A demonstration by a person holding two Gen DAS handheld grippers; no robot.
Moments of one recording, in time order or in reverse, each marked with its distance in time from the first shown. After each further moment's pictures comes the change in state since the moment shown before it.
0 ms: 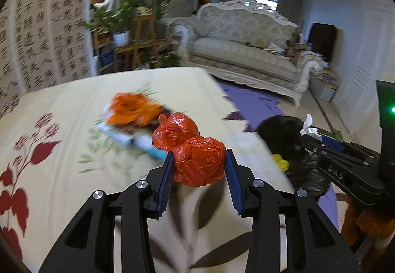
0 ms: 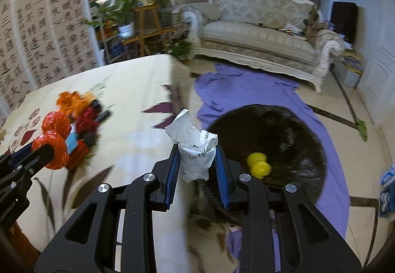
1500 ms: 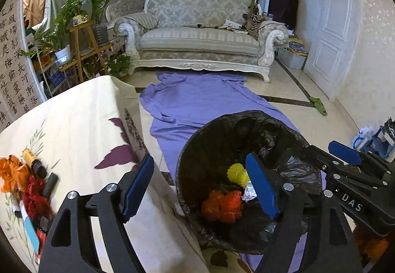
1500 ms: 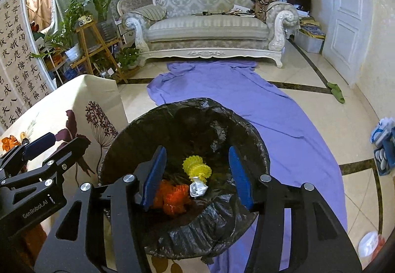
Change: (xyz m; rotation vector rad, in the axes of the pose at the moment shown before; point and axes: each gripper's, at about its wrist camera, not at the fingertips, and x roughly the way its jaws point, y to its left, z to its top) left arm 0.118 -0.122 0.035 0.197 0.080 -0.132; right arm 0.040 -0.139 -0.005 0.234 0.009 -0.142
